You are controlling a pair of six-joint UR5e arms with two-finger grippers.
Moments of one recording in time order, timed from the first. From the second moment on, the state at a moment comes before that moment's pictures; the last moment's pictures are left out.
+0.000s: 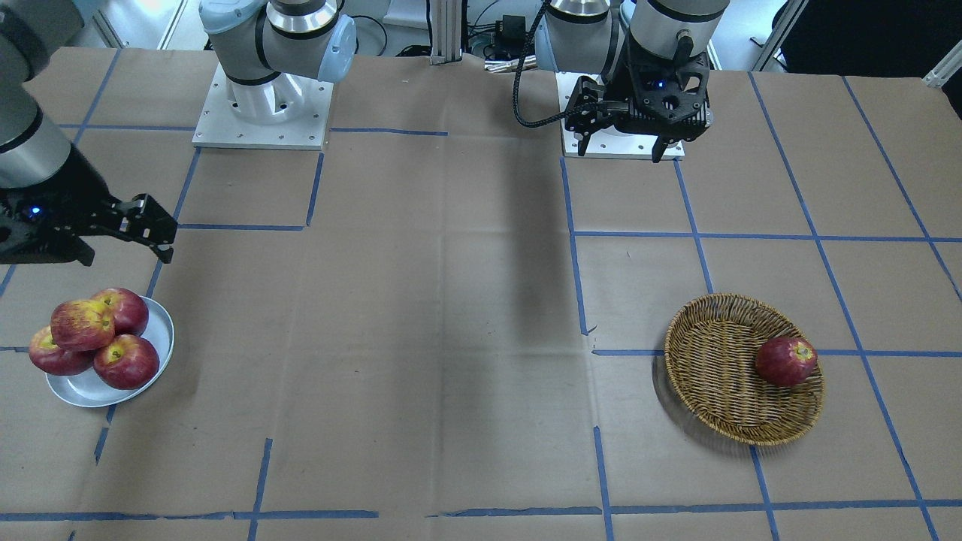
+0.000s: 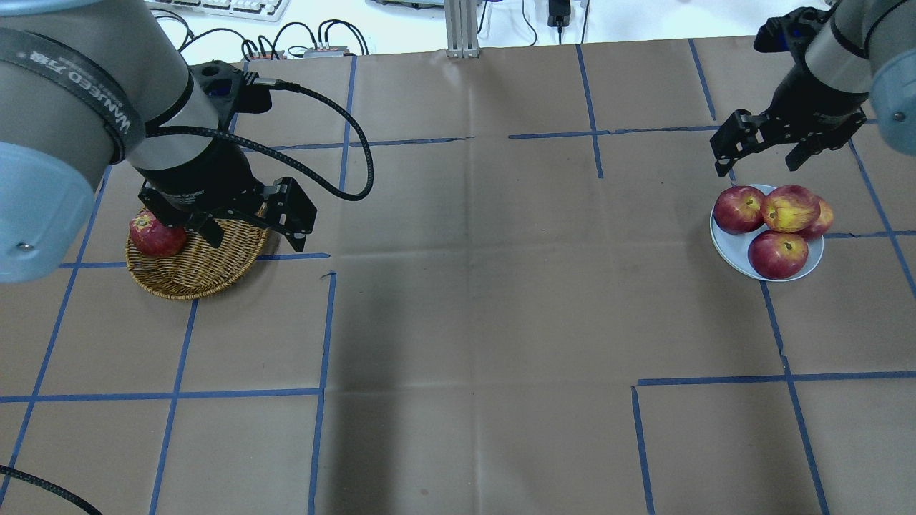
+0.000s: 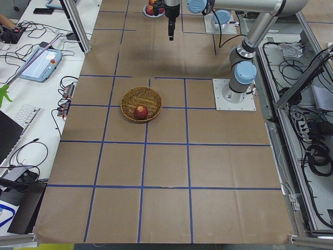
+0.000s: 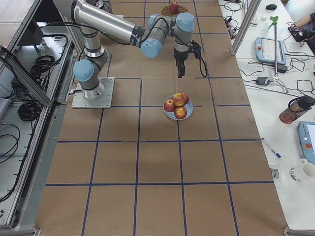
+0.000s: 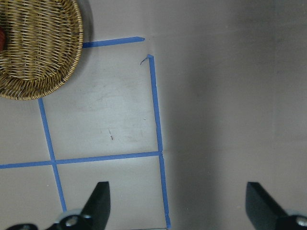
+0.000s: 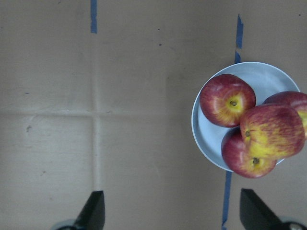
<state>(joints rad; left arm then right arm) -1.63 -1.44 -1.70 -1.62 1.58 0.03 1.36 -1.53 1.70 -1.76 -1.55 -0.24</state>
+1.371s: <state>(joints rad) -1.63 -1.44 -1.70 -1.62 1.59 0.04 1.58 -1.62 1.69 -1.67 -1.56 0.08</state>
